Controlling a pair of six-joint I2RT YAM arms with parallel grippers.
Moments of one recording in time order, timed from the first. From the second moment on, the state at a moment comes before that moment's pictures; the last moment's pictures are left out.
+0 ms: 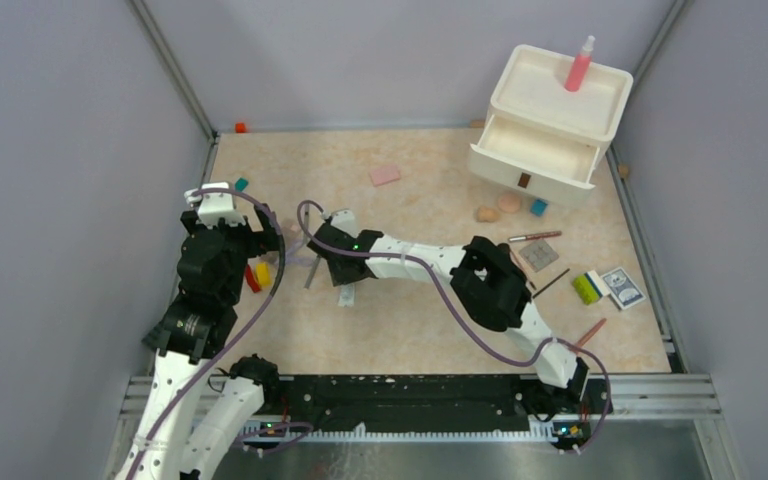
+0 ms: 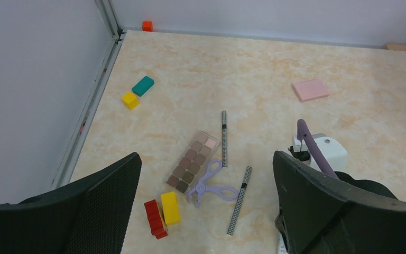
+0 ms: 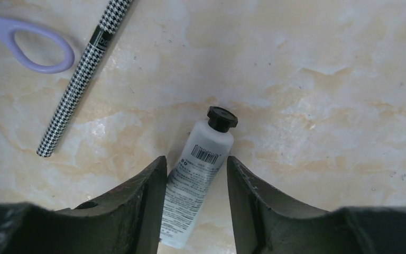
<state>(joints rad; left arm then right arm) -0.23 0.60 0.86 -0.41 -0.29 -0.10 1.10 2.28 1.83 -0.60 0.35 0.68</state>
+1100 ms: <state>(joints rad) -0.23 0.60 0.86 -0.41 -0.28 -0.10 0.72 1.60 1.51 -0.50 0.32 0.31</state>
